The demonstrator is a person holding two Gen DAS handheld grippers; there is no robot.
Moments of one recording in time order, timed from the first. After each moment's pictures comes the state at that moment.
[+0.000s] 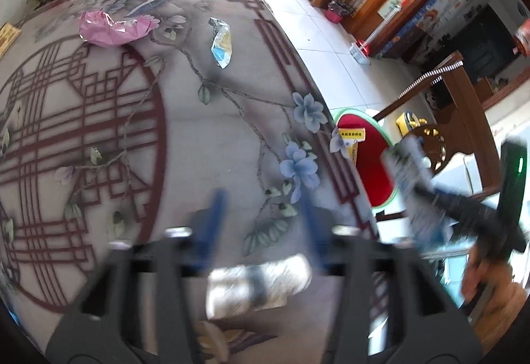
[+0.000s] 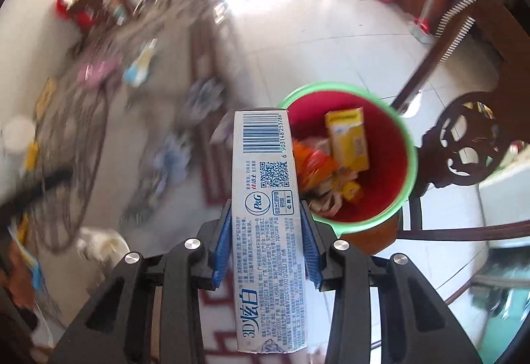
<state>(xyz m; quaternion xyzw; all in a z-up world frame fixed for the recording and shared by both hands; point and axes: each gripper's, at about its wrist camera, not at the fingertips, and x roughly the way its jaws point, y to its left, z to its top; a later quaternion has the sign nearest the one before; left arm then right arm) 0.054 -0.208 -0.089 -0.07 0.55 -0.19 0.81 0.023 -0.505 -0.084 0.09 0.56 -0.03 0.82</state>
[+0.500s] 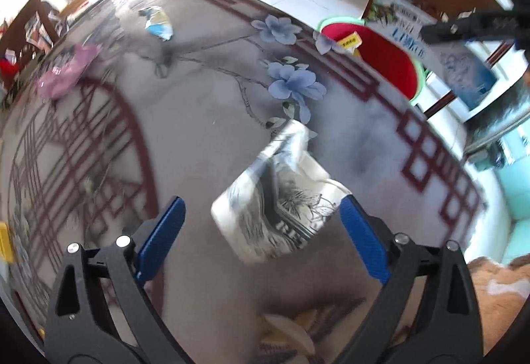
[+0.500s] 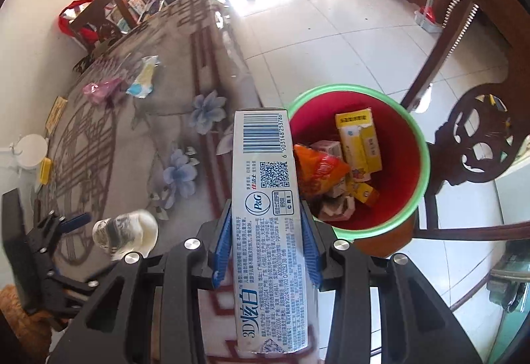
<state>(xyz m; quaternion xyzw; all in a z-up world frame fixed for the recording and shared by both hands) 0.019 -0.252 -0.145 0.19 0.54 -0.26 0.78 0.034 -0.495 -0.093 0.11 0.57 0.01 0.81</state>
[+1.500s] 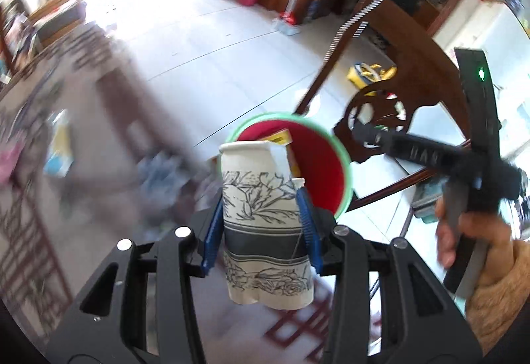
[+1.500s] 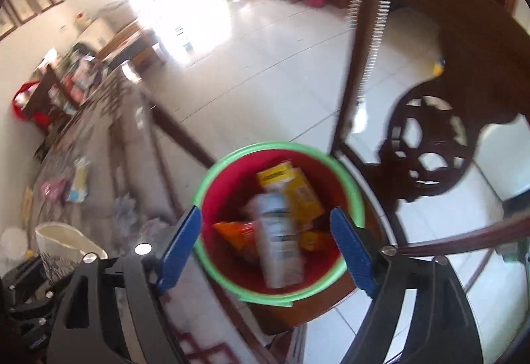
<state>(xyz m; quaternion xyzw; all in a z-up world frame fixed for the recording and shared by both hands) 0.086 -0.412 -0.075 0.07 0.51 -0.35 0.79 0.050 -0.628 -0.086 0.19 0.49 -0.15 0.84</state>
